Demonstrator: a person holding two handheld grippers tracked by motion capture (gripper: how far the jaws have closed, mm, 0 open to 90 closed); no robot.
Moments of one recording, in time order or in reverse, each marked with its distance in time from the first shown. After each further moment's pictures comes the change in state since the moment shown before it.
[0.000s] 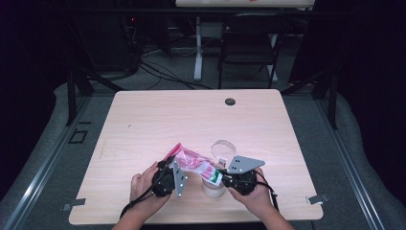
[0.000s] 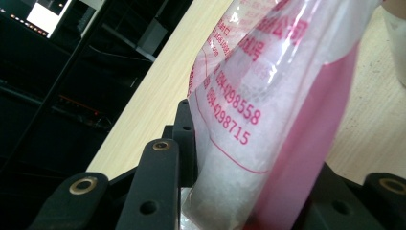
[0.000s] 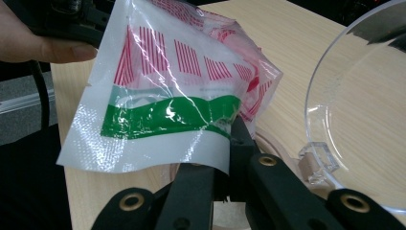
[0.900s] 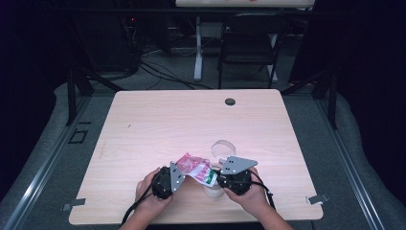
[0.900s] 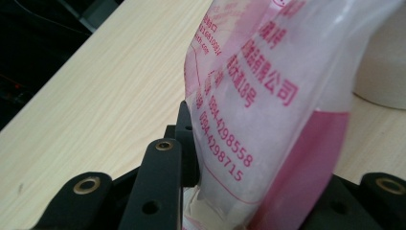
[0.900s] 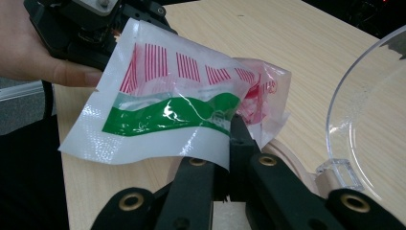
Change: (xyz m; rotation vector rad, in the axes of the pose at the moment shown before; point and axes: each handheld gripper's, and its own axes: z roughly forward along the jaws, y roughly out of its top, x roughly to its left) left arm -0.010 -0.018 0.019 0.025 -0.207 -0.191; right arm 0.006 0.005 0.011 0.025 0.007 -0.036
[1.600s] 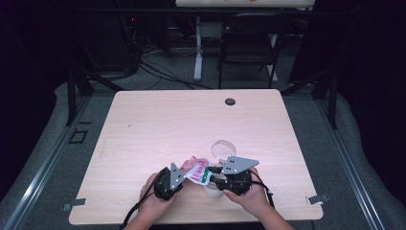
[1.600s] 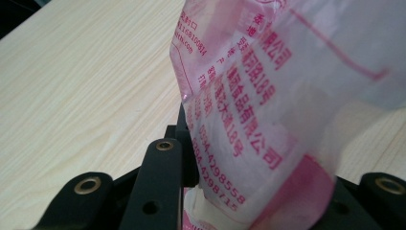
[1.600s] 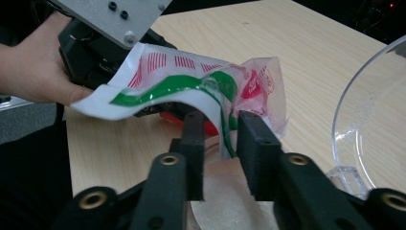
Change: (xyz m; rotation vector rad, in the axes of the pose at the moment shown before) left arm -0.001 -0.010 0.014 -0.003 -0.132 -0.117; right arm -0.001 0.000 -0.001 -0.040 0.024 0.011
